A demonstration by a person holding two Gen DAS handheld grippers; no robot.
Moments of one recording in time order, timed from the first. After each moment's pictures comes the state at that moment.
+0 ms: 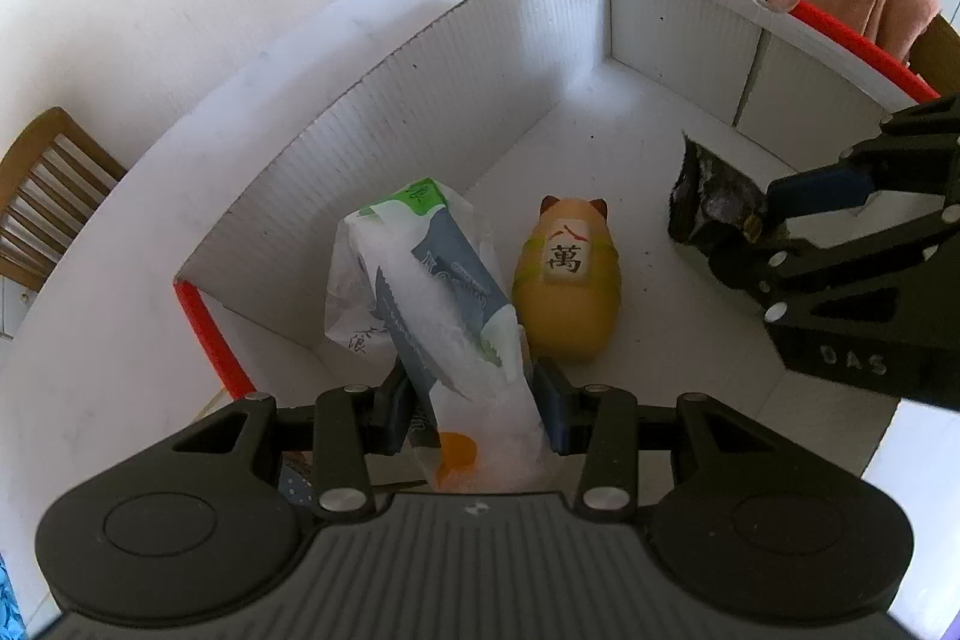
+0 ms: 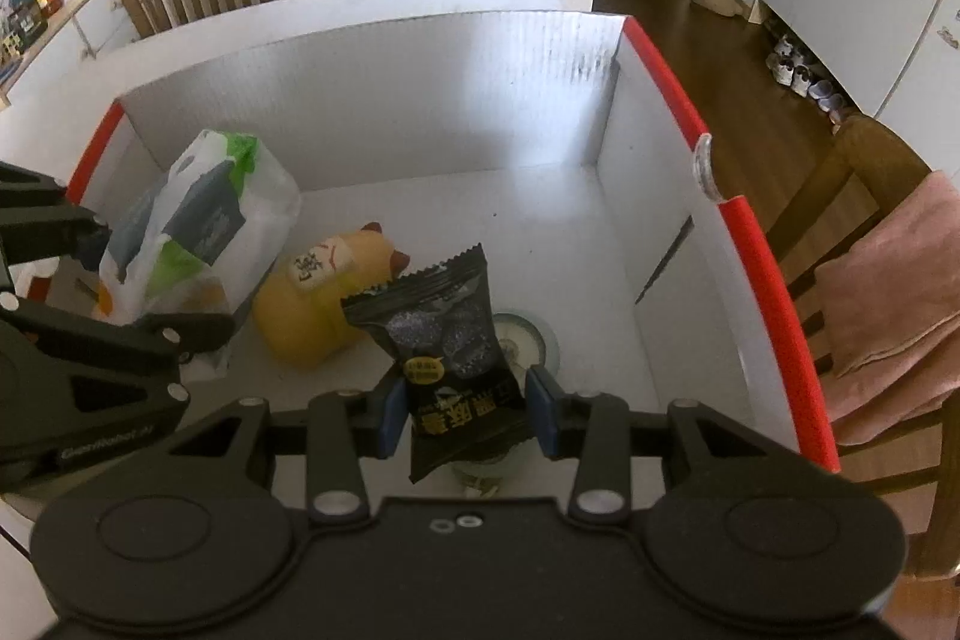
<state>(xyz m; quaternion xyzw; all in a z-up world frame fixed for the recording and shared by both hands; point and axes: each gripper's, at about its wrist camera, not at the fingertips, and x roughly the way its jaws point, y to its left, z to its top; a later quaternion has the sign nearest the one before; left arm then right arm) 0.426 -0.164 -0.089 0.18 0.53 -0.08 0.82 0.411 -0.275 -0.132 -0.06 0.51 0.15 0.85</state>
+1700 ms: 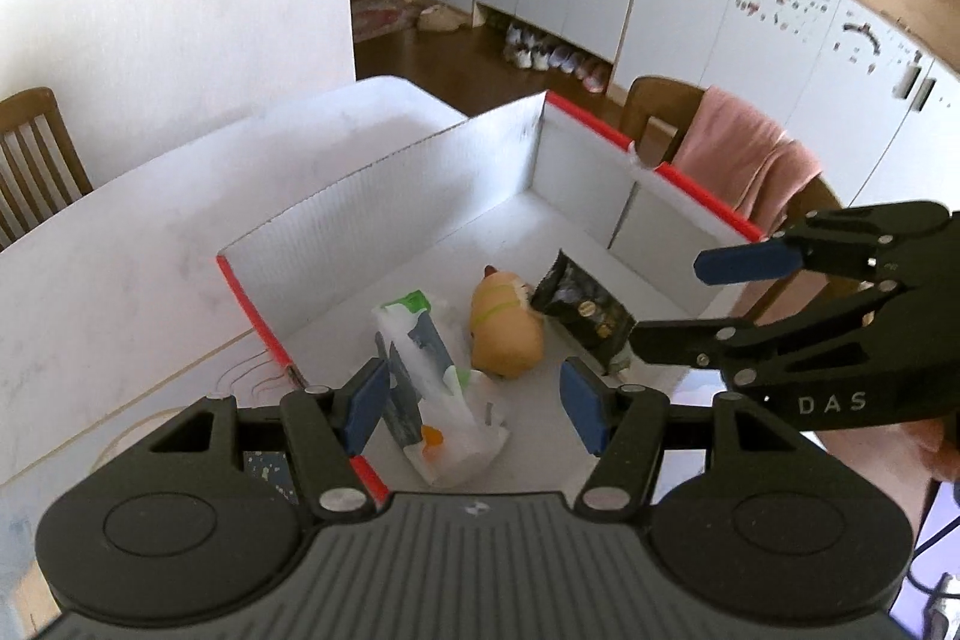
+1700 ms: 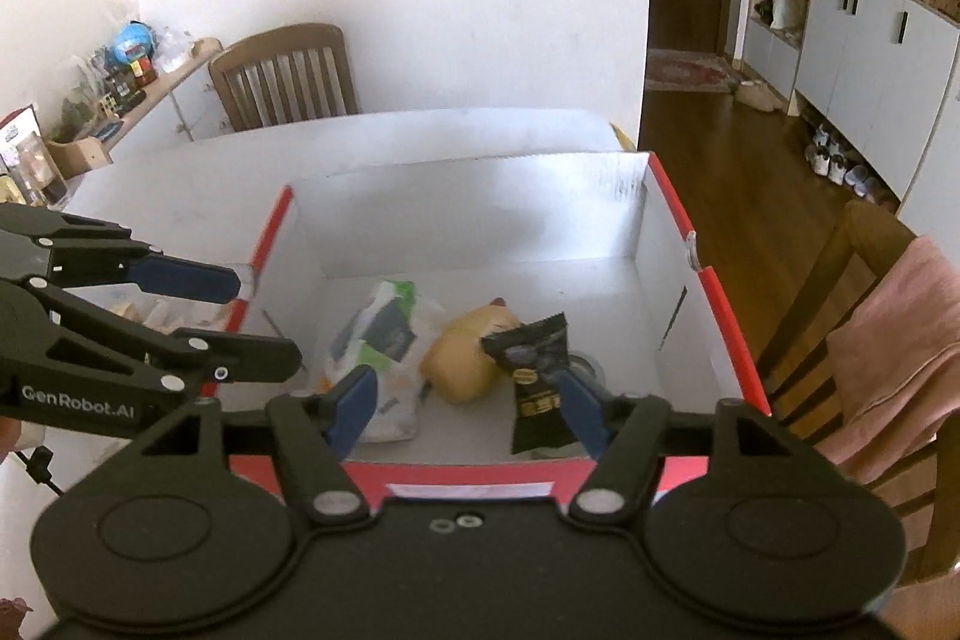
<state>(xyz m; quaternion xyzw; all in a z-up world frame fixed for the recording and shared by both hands) 0.354 -0.126 -0.017 0.03 0.43 -0.15 0.89 0.331 -0.285 -0.051 -0.02 0.41 0.21 0.89</state>
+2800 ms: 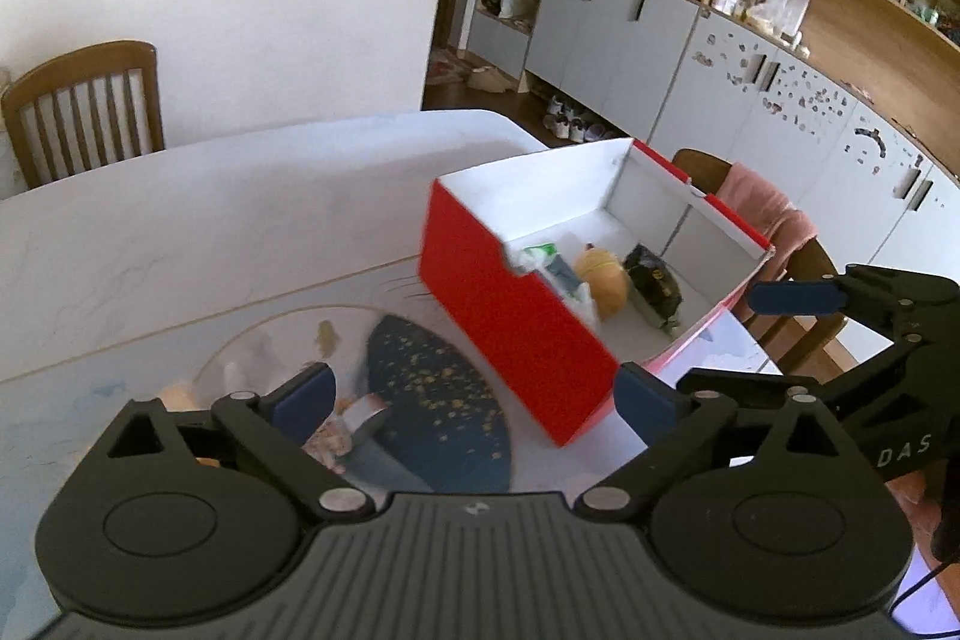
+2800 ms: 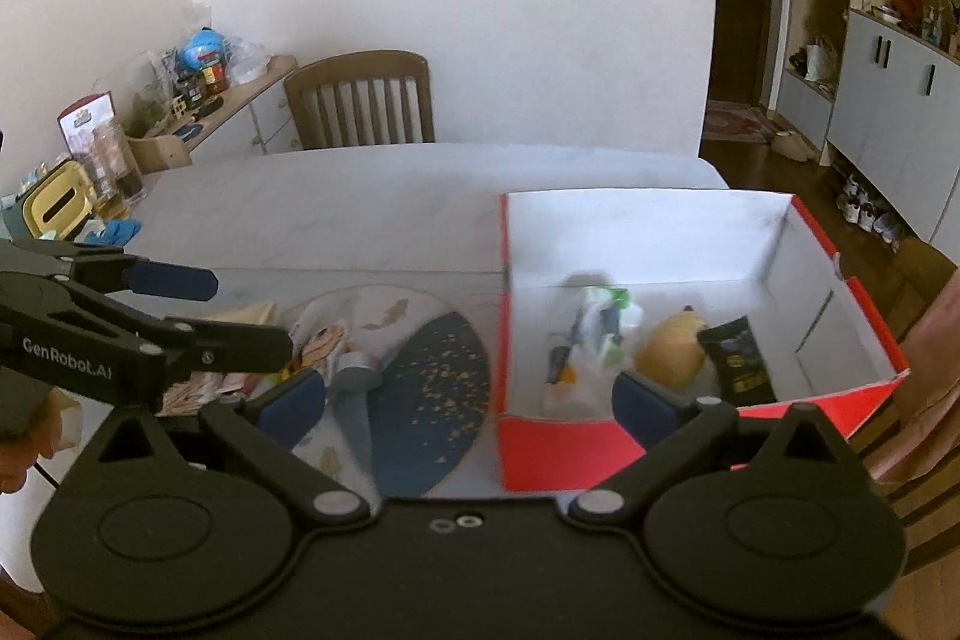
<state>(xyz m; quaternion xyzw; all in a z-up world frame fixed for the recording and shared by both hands) 0.241 0.015 -0.004 -0.05 0.38 -0.11 0.92 0.241 -0.161 -0.038 -0.03 0.36 0.23 0.90</state>
